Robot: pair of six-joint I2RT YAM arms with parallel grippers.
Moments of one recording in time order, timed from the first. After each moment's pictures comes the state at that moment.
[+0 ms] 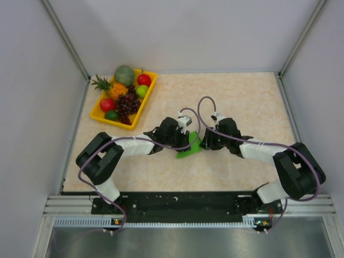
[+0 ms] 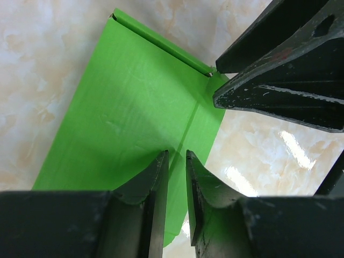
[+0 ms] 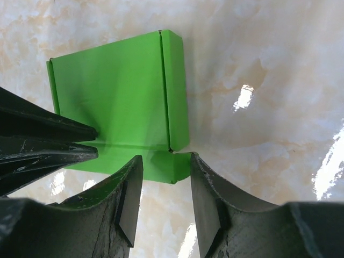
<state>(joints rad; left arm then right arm) -0.75 1.70 0.86 0.14 0.30 -0.31 0.50 1.44 0.60 0.10 -0.24 0.45</state>
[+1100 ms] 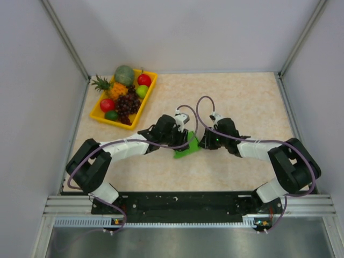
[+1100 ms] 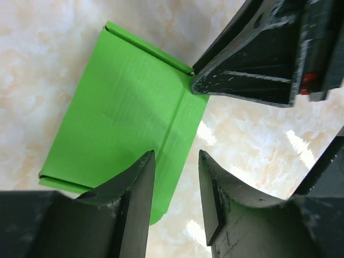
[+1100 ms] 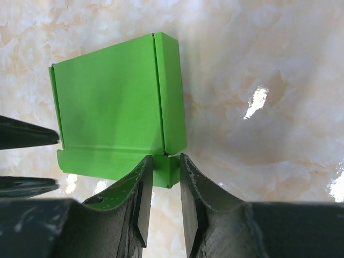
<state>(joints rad) -0.75 1.60 0.87 0.00 0.27 -0.29 0.50 1.50 0.60 0.19 -0.28 0.49</state>
